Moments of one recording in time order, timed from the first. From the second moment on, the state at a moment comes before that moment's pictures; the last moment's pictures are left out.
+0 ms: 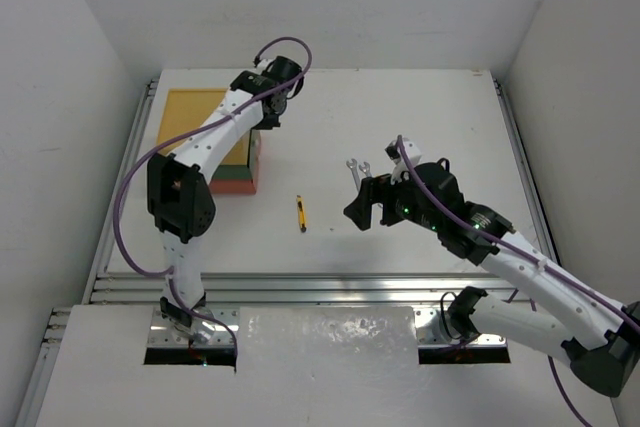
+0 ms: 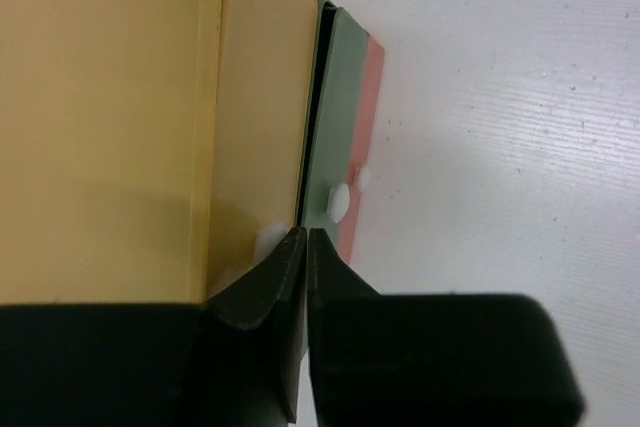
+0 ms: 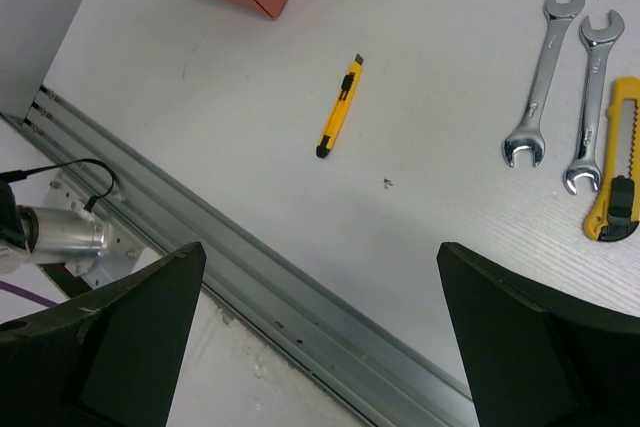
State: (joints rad) left arm -0.41 2.00 1.96 -1.07 -0.60 -0.38; right arm 0.75 0.91 0.81 -0.40 -0.01 0.43
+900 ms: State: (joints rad) left arm -0.44 0.69 1.08 -0.55 -0.43 -0.36; right arm 0.53 2.34 1.44 0.66 -0.72 0.92
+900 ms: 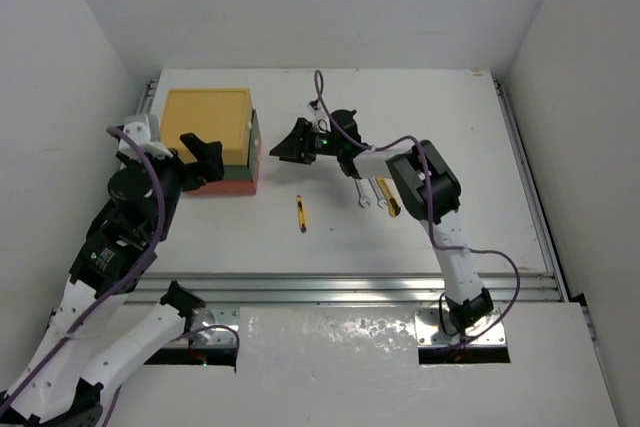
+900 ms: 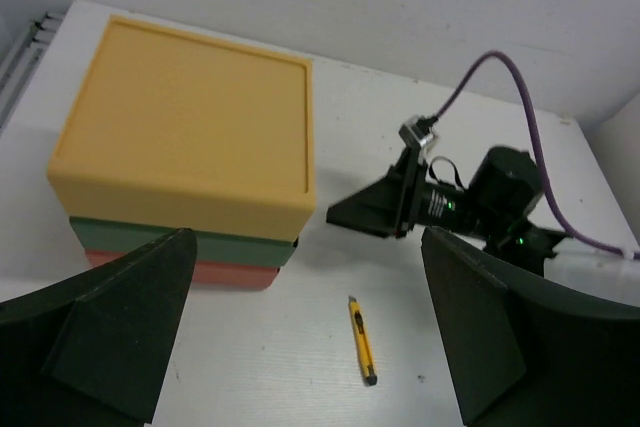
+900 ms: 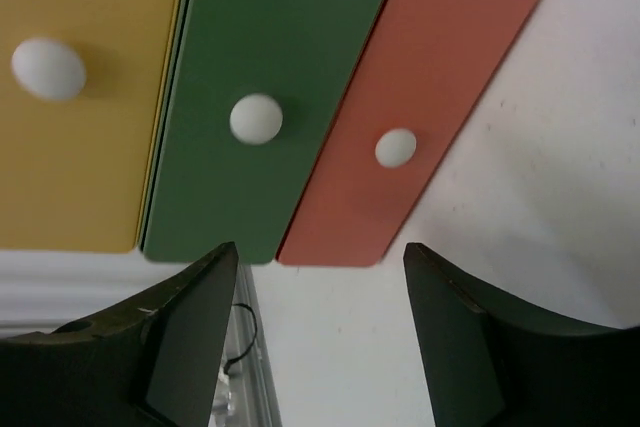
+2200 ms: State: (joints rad) left arm -0.35 0.66 0.85 -0.49 -0.25 -0.38; right arm 0.55 2.69 1.97 0.66 -0.87 1.13
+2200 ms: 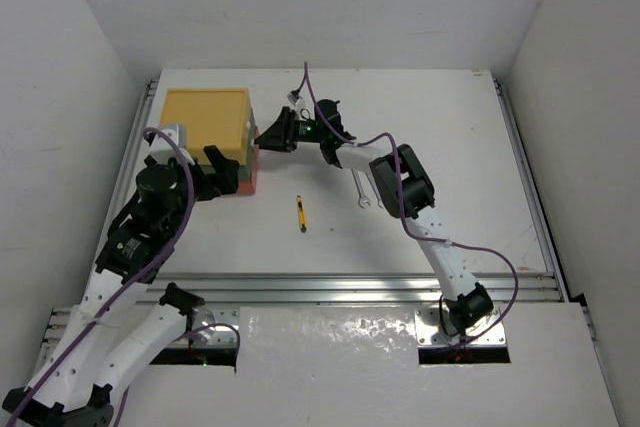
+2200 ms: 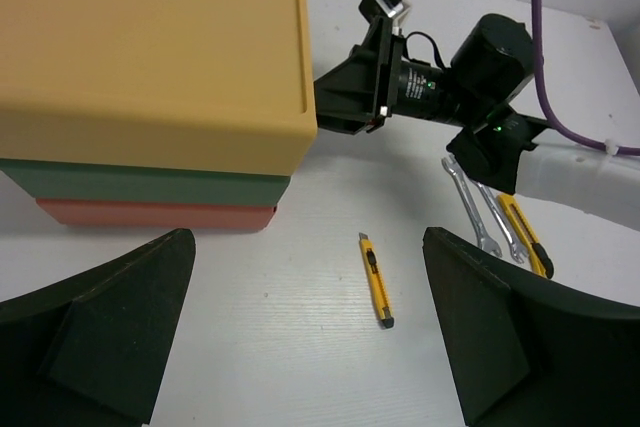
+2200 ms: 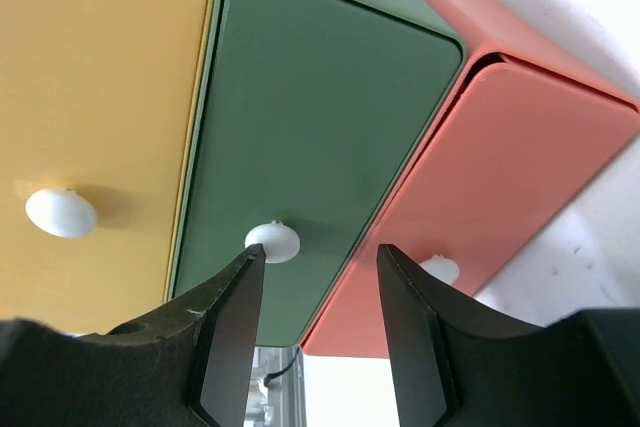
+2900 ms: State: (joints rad) left arm -0.33 0.69 0.84 -0.49 -0.19 -0.36; right arm 0.57 2.70 2.02 0.72 -0.88 1.18
